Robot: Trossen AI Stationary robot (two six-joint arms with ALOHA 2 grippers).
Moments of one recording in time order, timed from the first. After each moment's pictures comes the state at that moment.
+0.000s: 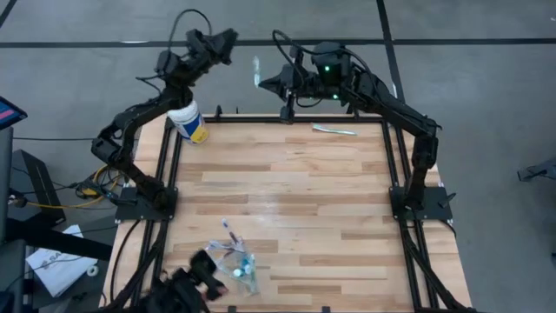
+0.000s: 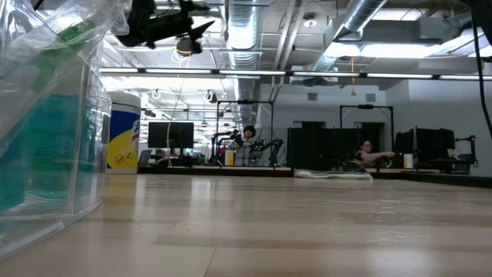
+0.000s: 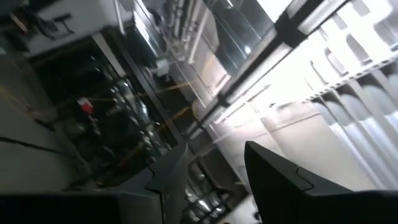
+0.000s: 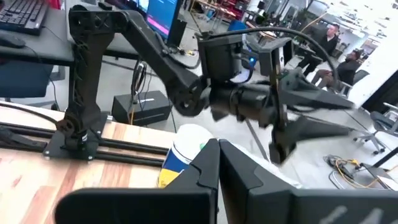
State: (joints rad) left arm 0.99 1.58 1.21 0.99 0.44 -1.44; right arm -0.31 1.86 2.29 -0.63 -0.08 -0.40
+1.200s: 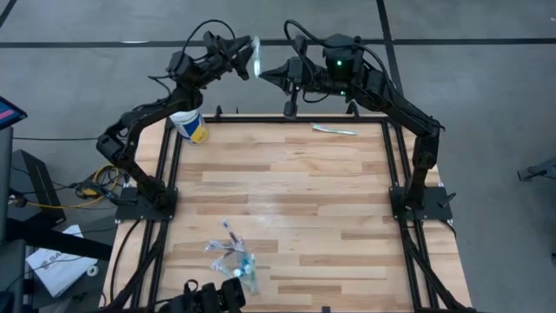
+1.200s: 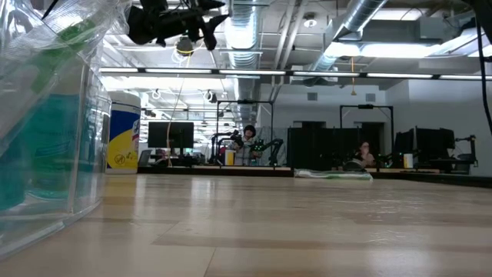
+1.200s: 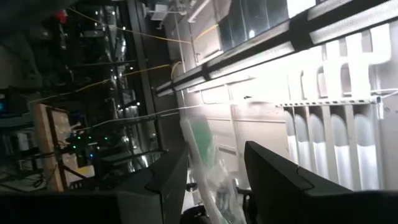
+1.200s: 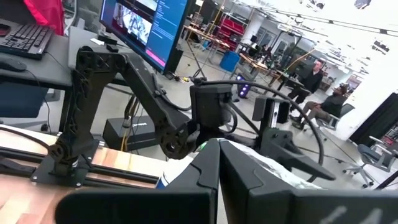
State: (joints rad) left arm 0.88 1.62 1.27 0.95 0.49 -1.82; right arm -0.31 1.85 2.36 -0.58 -0.11 -0.44
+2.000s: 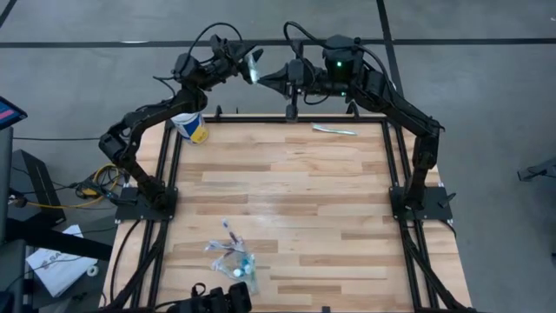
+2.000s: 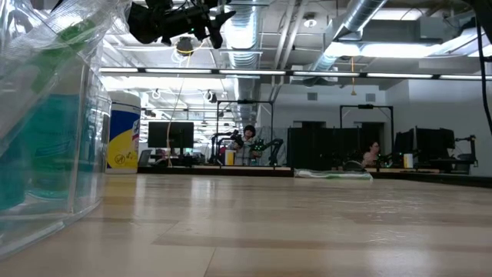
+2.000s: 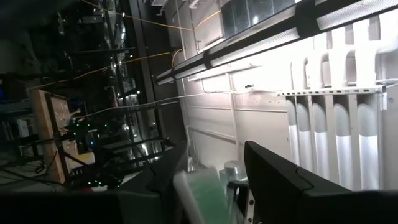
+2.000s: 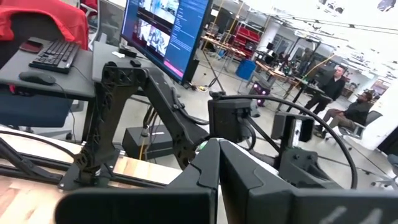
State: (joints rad) left arm 0.84 1.64 1.28 0.95 0.50 -1.81; right arm -0.31 1.85 2.36 -0.57 -0.18 -0.41
